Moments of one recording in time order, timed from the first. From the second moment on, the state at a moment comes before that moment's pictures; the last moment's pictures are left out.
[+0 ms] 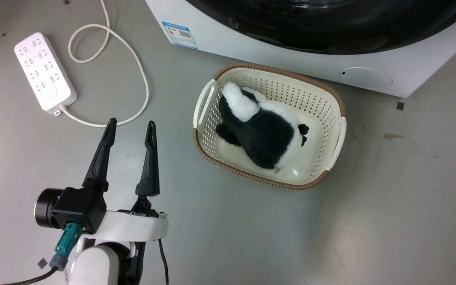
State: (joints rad) left arm -0.18 0.05 -0.07 -0.12 -0.11 -0.03 -0.22; right arm -1.28 -0.06 -0.74 0.59 0.41 0.13 0.72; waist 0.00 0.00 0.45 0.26
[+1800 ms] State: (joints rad) left arm -0.07 0.05 -0.09 -0.04 -0.11 -0.06 -0.26; right arm -0.59 -0.05 0.29 0.50 1.43 0.13 0.78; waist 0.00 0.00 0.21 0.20
